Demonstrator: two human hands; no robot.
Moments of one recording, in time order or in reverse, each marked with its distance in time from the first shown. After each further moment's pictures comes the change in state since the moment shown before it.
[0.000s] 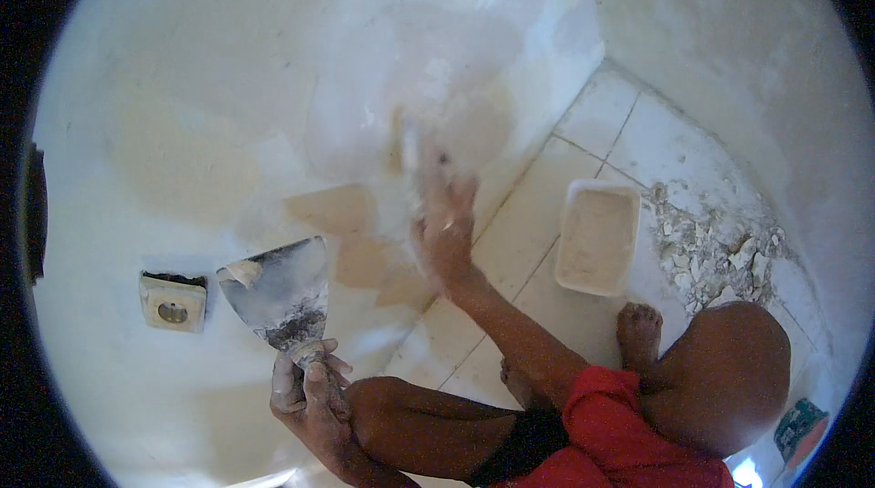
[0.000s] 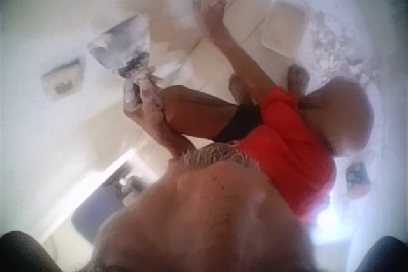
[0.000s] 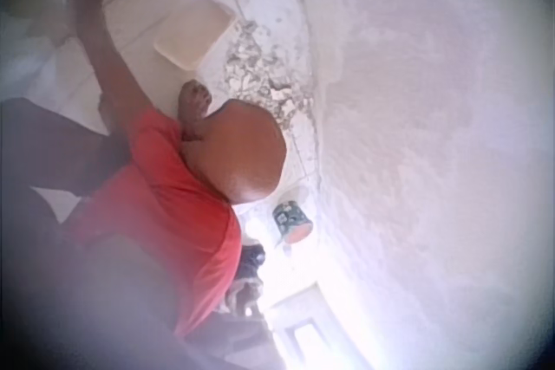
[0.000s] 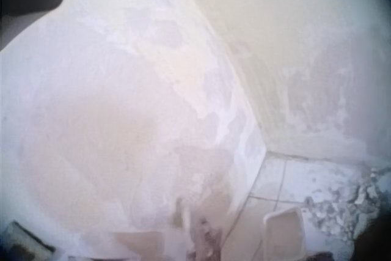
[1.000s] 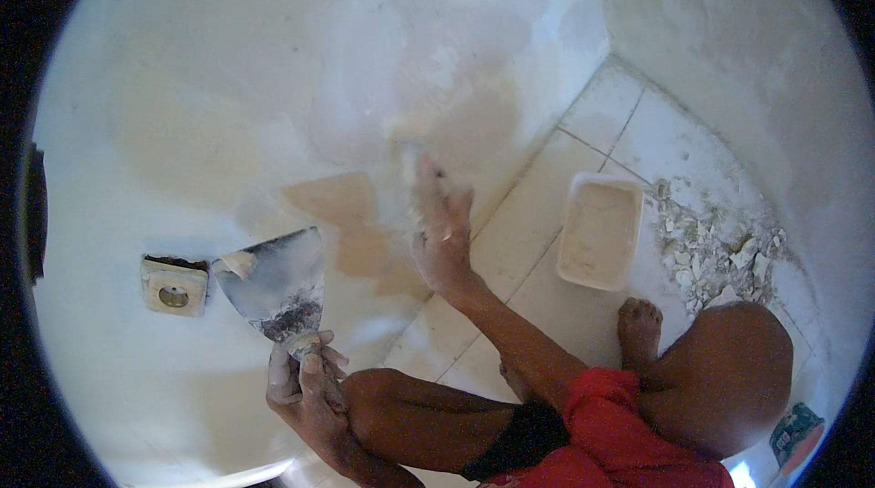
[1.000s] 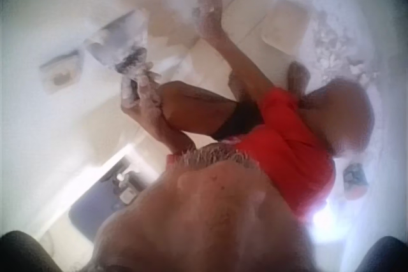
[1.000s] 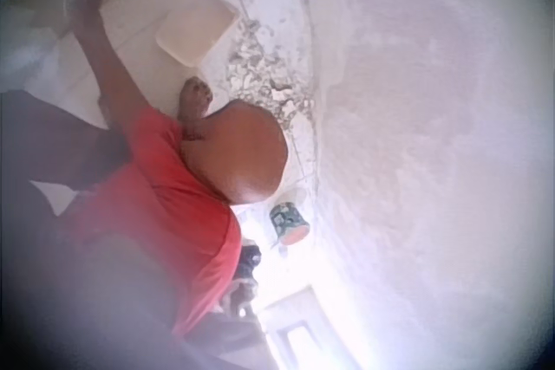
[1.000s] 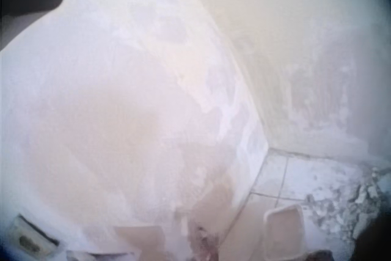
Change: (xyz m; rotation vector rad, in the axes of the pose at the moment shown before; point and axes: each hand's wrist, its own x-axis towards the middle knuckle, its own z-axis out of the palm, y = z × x) left_hand -0.004 0.001 -0.007 -0.016 0.015 0.012; right_hand -0.034 0.000 0.011 0.021 -0.063 0.036
